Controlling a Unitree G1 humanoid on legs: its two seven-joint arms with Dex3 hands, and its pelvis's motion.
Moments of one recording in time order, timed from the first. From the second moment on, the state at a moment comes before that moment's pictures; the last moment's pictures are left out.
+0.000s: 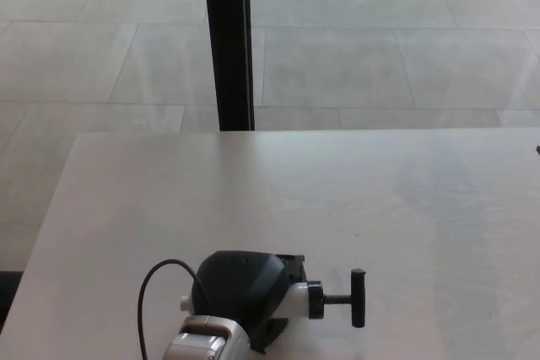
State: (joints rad) left_arm -0.34 0.25 -0.68 0.17 0.86 0.35 0.05; right_arm -0.40 -0.24 -0.32 -0.08 0.16 0.42 0.04
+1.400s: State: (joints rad) left_arm -0.34 0.44 0.07 -0.01 0.42 0.38 -0.36; right_arm -0.32 -0.38 -0.41 -0.04 0.17 0.42 0.08
